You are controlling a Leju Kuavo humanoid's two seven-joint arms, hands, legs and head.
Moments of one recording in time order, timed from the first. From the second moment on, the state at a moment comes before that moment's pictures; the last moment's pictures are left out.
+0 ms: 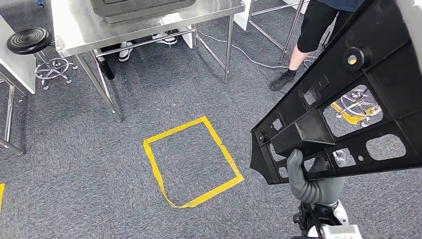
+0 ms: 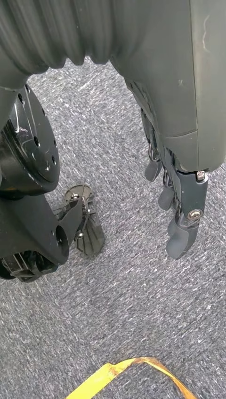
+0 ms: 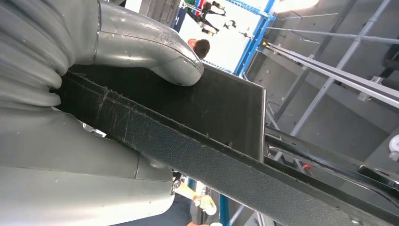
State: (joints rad) left arm -0.01 -0.04 -0.04 -0.17 -0.15 0.20 -0.39; right arm 0.16 -0.13 0.26 -2.07 0.22 -0.40 -0.51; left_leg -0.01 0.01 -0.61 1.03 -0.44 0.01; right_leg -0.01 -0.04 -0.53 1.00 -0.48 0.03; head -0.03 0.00
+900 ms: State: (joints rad) left arm -0.01 -0.04 -0.03 -0.18 -0.16 0.21 -0.37; right arm 0.16 -0.13 0.27 -2.05 0.22 -0.41 -0.50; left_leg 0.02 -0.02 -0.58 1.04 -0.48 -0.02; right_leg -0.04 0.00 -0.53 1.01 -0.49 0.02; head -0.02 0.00
